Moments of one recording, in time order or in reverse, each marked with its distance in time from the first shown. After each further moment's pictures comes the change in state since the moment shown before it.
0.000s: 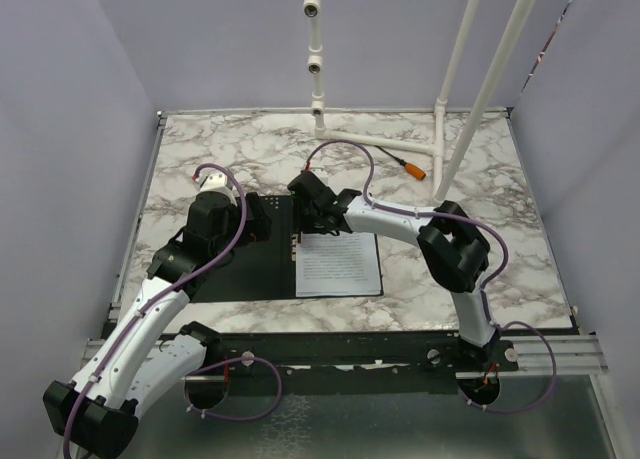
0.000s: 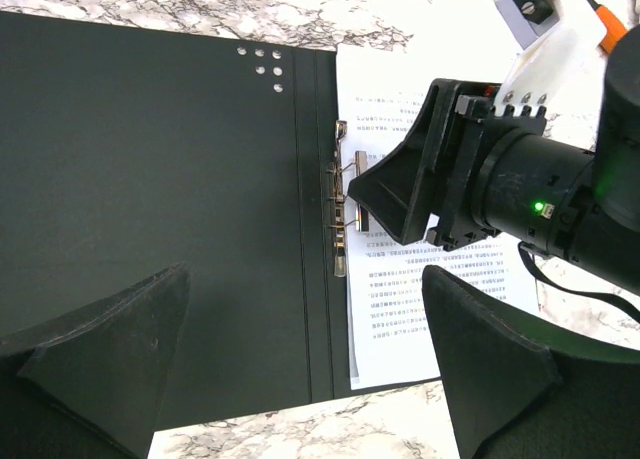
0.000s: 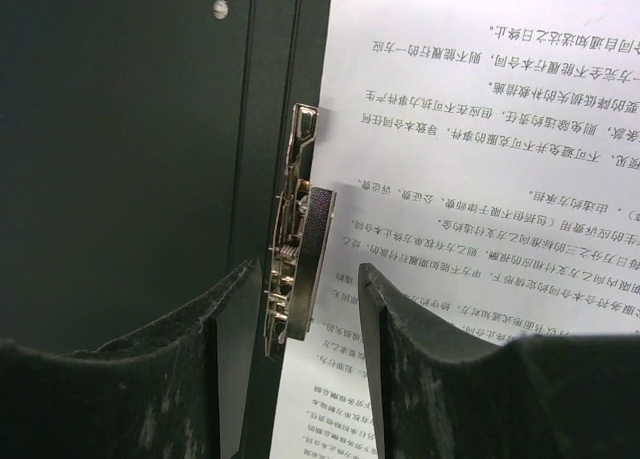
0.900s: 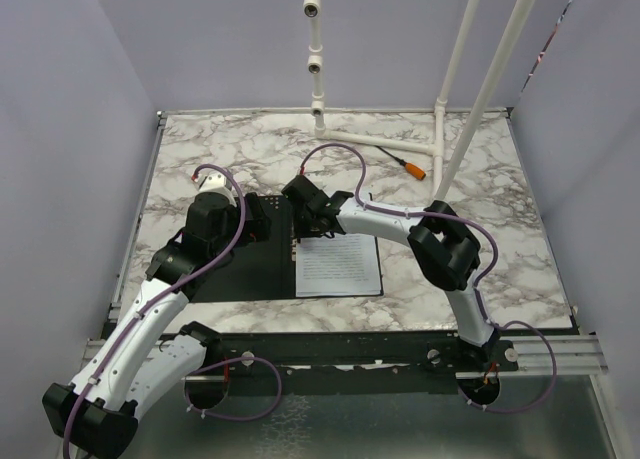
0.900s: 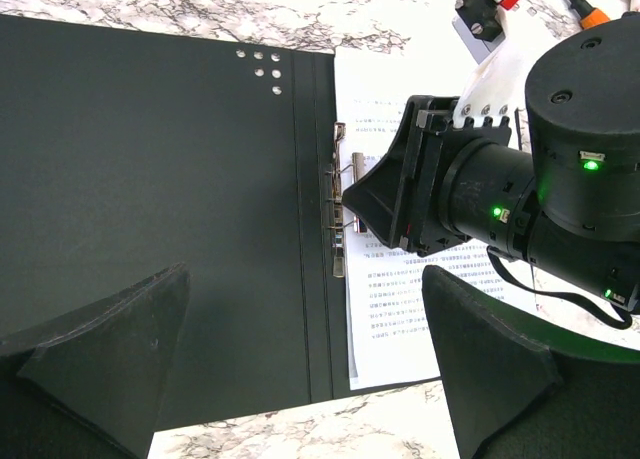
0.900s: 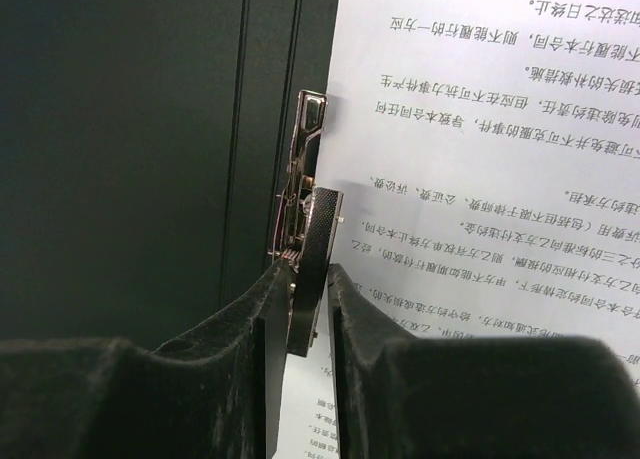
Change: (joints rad) left arm 0.000 -0.011 -0.003 0.000 0.000 0.000; right arm 0.018 0.064 0.047 -0.034 0.000 0.005
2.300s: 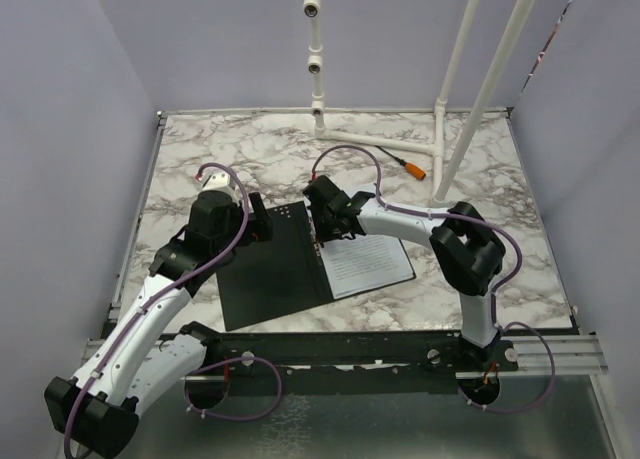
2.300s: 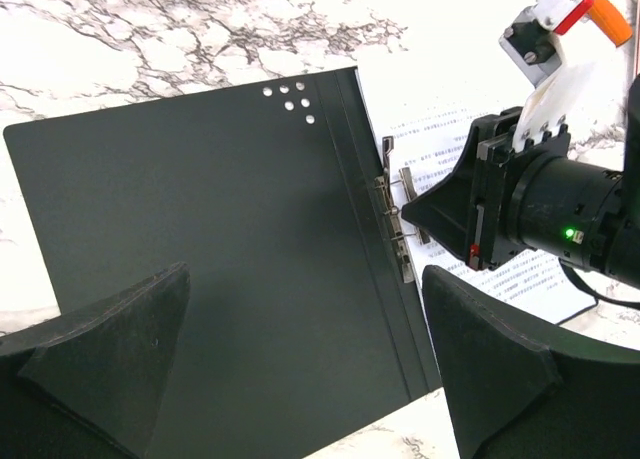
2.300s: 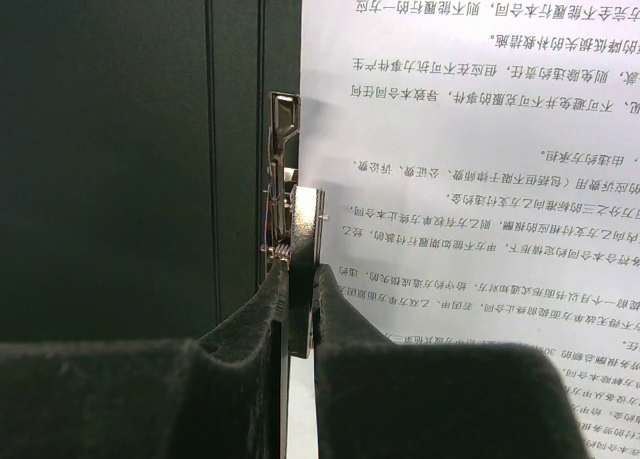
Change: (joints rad) left arm -0.001 0.016 0.000 0.006 0.011 0.003; right arm -0.057 -0.136 -0.171 -0.018 -0.033 -0.203
